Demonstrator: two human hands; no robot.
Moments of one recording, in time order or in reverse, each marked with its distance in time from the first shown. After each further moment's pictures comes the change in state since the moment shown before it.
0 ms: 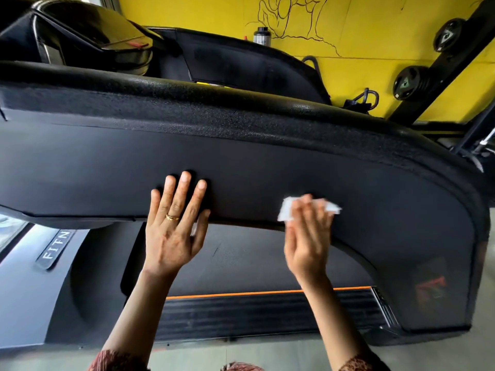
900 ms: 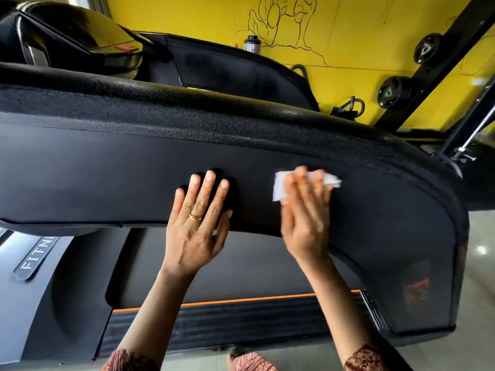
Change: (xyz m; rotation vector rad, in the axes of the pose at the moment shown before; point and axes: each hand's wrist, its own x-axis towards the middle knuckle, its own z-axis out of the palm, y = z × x) left_hand 0.019 0.038 0.018 -0.070 0.023 0.009; right_hand 0.053 0.012 -0.009 0.053 0.041 -0.132
